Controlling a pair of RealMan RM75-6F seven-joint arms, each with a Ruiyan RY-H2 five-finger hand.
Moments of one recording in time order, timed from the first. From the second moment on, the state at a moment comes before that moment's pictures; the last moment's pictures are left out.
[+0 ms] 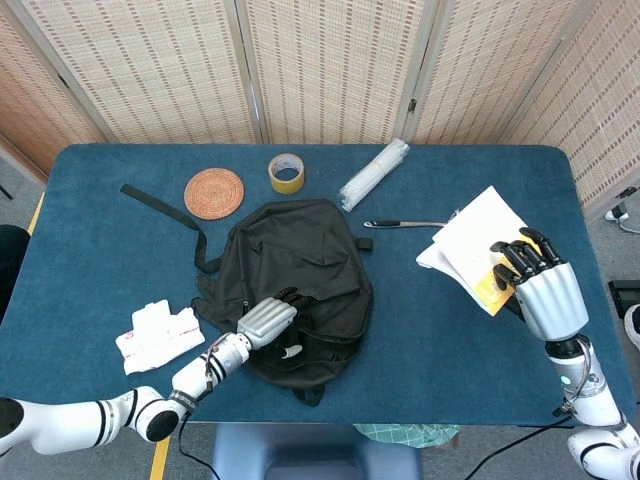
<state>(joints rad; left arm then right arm) -0.86 -1.61 -0.17 -1.49 1.21 0.71 0.04 0.38 -1.35 0.14 -1.18 -1.73 1.76 0.00</state>
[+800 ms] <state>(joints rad) -0.85 -1.60 -0.29 -1.45 1.19 0.85 -0.05 0.40 -1.34 0.06 -1.31 -1.94 1.81 0.10</state>
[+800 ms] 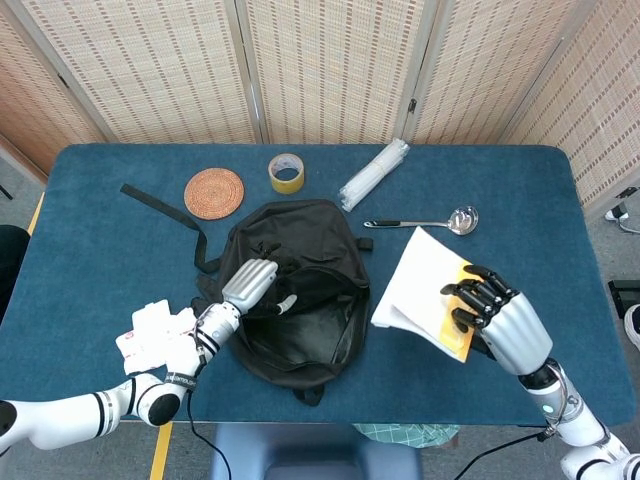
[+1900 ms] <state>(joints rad) -0.99 -1.55 -0.34 -1.34 1.20 0.92 0.19 0.74 -1.62 0.04 -1.22 -2.10 1.36 0.08</state>
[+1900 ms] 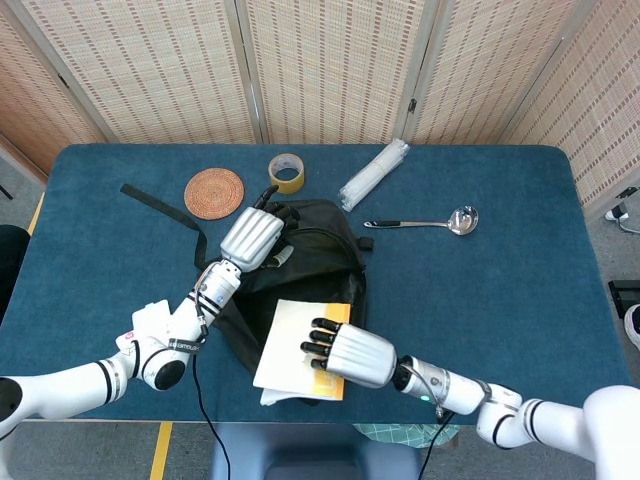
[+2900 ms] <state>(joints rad) -0.97 -1.48 -0.31 -1.44 1.18 0.93 0.15 0.91 -2.04 0.06 -0.58 -1.89 1.19 -0.10</state>
